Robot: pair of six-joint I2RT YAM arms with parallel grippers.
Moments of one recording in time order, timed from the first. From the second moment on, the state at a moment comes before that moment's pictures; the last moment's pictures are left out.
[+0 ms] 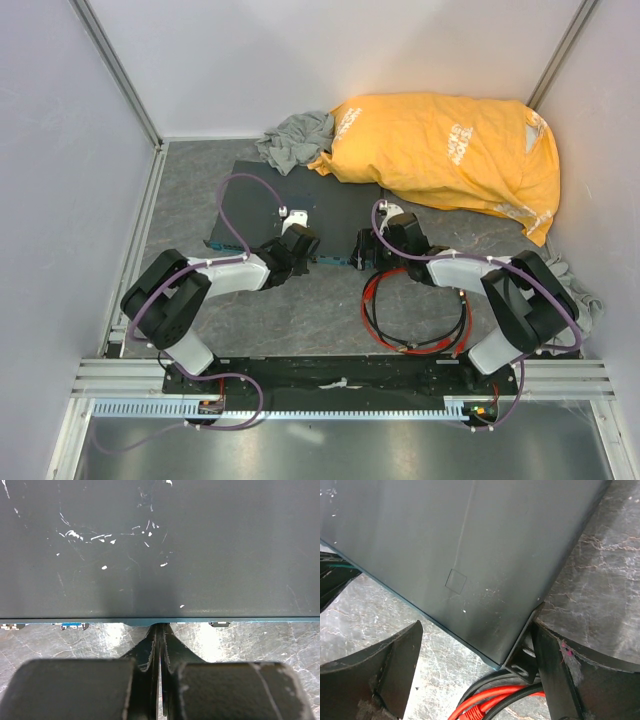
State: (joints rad) left arm -0.71 1.62 0.76 -0.01 -0.37 -0.49; right arm 0.54 1.57 0.67 0.19 -0.17 0.47
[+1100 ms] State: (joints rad) left arm -0.69 0.63 0.68 -0.35 -0.36 -0.45; right arm 0.55 1.24 0.68 -0.33 -0.03 0.49
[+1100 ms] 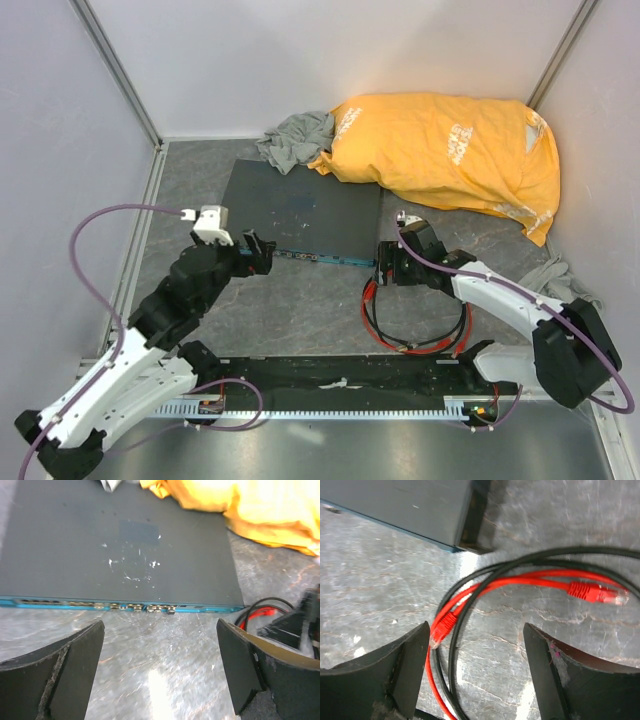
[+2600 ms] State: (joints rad) left arm -0.60 0.44 0.68 -0.50 -0.31 -0.27; right arm 0.54 1.26 1.18 -0.57 0.19 0.34
